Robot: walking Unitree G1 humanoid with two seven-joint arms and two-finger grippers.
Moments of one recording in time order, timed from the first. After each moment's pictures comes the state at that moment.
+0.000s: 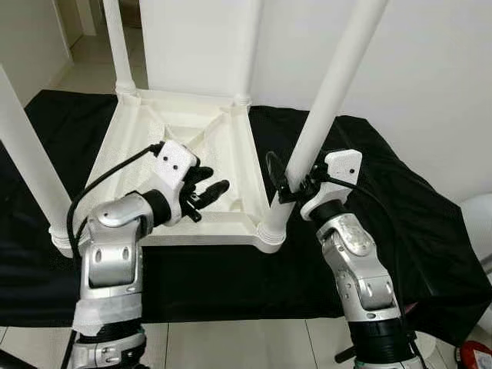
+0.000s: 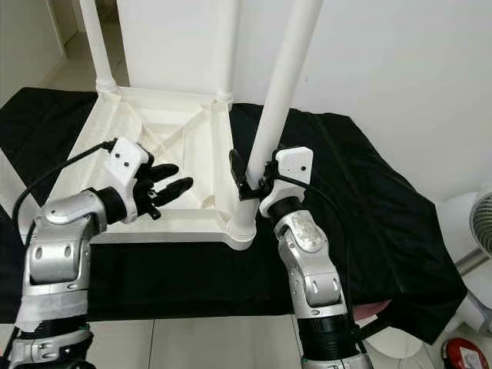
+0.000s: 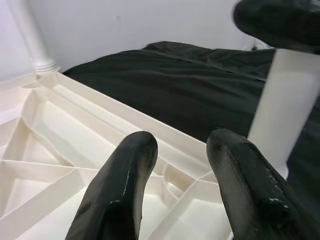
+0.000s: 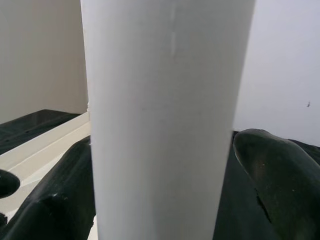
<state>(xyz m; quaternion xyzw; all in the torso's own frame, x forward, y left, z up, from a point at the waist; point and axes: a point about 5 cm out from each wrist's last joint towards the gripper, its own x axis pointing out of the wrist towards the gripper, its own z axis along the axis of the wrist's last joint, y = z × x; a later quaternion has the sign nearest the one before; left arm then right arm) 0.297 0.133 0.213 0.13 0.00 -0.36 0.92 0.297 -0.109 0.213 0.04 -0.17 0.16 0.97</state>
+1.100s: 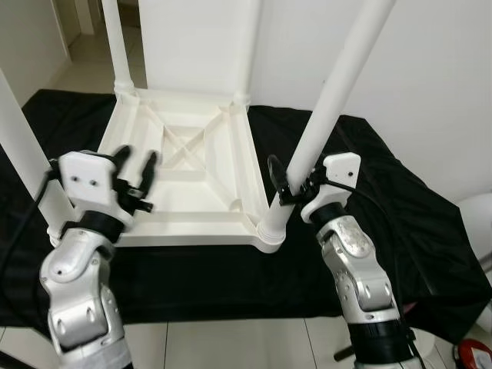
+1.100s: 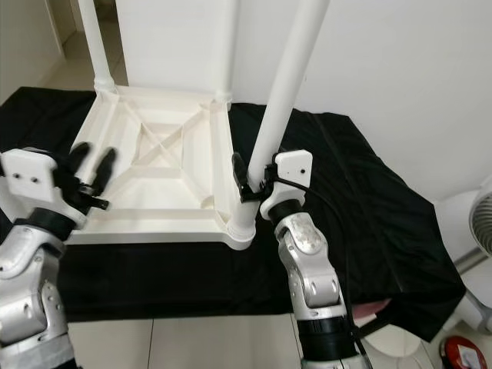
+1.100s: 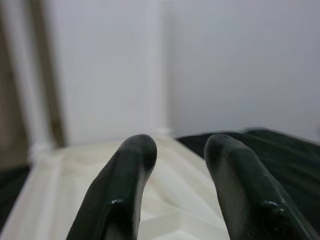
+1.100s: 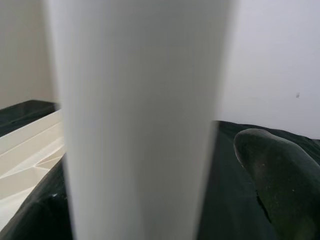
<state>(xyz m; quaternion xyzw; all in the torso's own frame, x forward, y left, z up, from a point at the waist) 0.230 0.155 0.191 0.07 -0.13 -0.21 0.97 0.298 -0.109 0.203 0.03 -0.15 0.15 0.98</state>
